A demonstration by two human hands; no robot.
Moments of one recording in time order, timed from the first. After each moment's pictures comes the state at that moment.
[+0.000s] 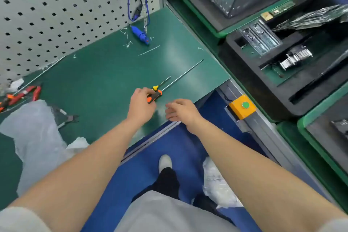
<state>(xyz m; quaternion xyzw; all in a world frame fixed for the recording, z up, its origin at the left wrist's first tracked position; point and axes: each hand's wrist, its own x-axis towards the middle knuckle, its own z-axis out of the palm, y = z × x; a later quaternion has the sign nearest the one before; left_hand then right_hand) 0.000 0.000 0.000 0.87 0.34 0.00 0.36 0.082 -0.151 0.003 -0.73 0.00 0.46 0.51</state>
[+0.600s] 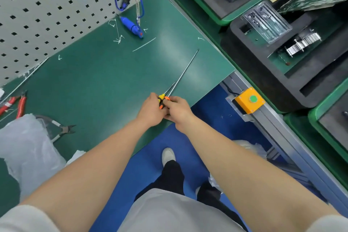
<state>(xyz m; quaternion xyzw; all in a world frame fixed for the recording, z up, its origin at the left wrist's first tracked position) 0.024 0.006 -0.030 0.87 0.29 -0.17 0.36 0.073 -0.099 -0.016 -0.64 0.18 0.45 0.60</state>
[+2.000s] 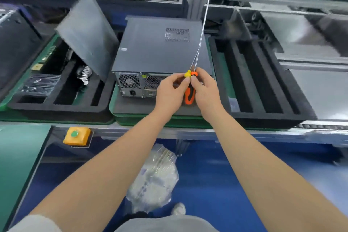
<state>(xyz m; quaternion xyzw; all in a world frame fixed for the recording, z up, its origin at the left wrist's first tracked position) 0.086 -0.621 0.179 0.76 -0.14 -0.10 0.62 0.037 -0.733 0.184 -0.74 0.20 -0.18 0.62</state>
